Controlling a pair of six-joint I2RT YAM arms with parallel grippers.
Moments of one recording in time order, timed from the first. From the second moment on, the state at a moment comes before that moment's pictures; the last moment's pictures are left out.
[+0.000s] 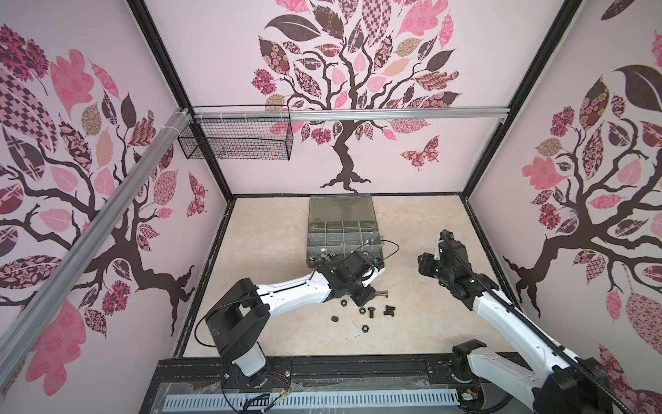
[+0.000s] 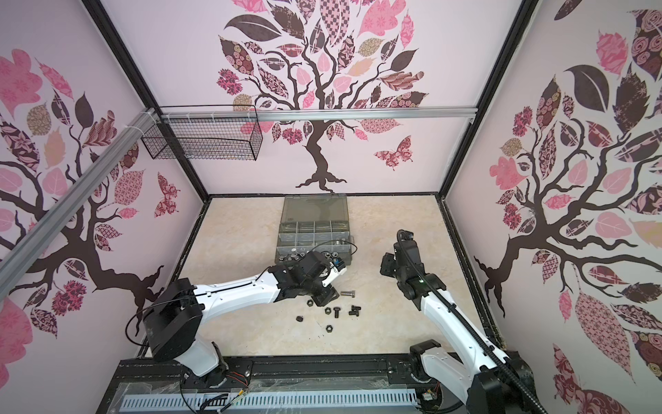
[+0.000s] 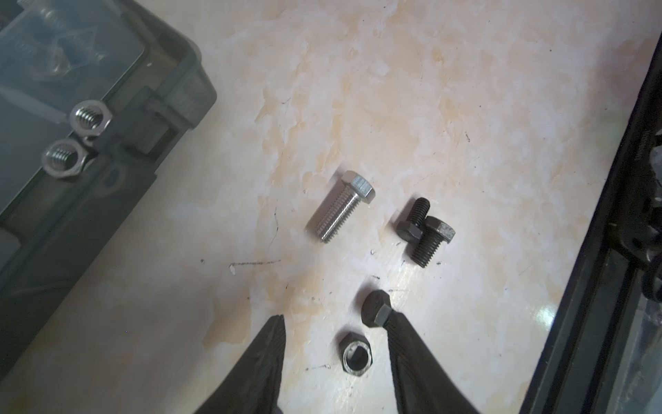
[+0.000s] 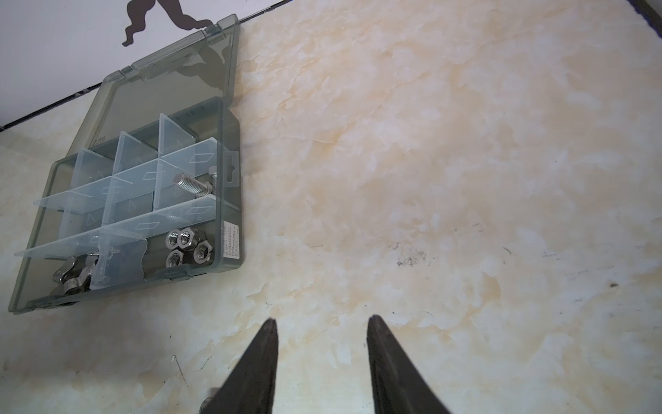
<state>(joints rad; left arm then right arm) -0.95 1.68 1.09 -0.36 0.14 0.00 0.26 0.99 0.65 -0.35 0.10 0.48</state>
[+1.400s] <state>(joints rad) -0.96 1.98 1.32 -0.41 0.16 0.09 0.22 0.91 0.65 -0.43 0.14 0.50</state>
